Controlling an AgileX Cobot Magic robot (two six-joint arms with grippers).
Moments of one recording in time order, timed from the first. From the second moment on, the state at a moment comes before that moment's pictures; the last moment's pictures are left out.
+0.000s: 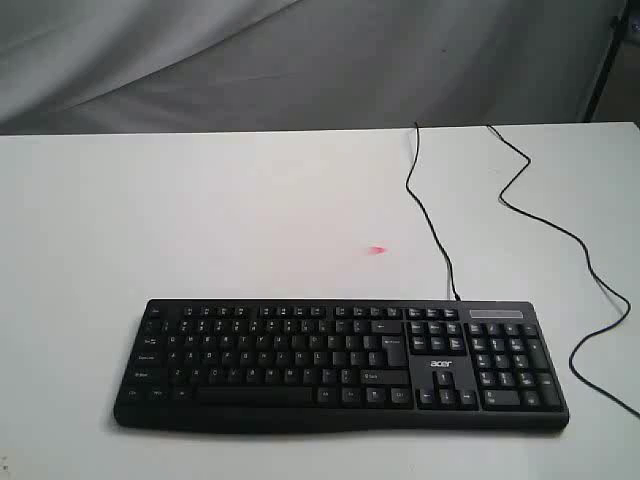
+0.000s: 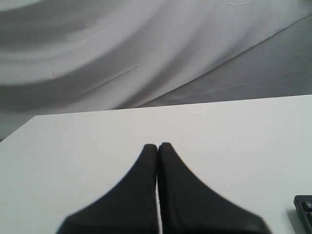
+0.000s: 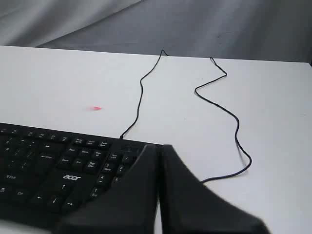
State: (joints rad) left arm 0.13 0.00 -0.01 0.03 0.19 0.09; right arm -0.11 0.01 0.00 0.05 0.34 -0.04
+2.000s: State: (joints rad) left arm 0.13 0.00 -0.01 0.03 0.19 0.09; right arm -0.11 0.00 0.00 0.05 -0.65 0.09
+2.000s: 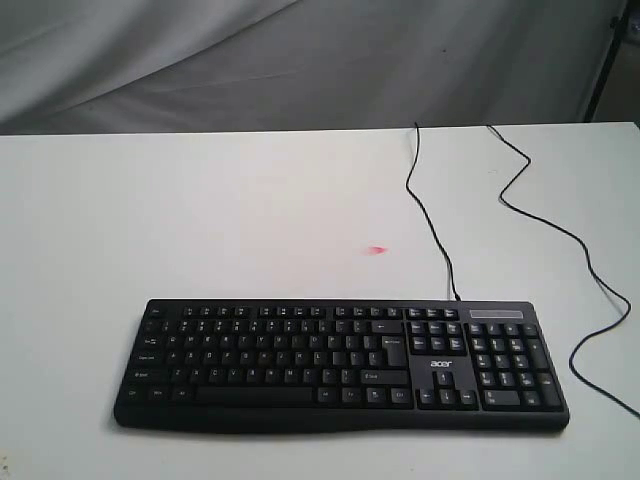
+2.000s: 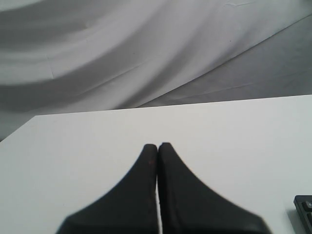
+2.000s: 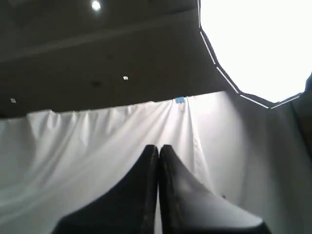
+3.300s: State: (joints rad) left arm 0.13 0.00 -0.01 0.03 0.19 0.09; right arm -0.11 0.99 -1.03 -1.73 -0.24 1.70
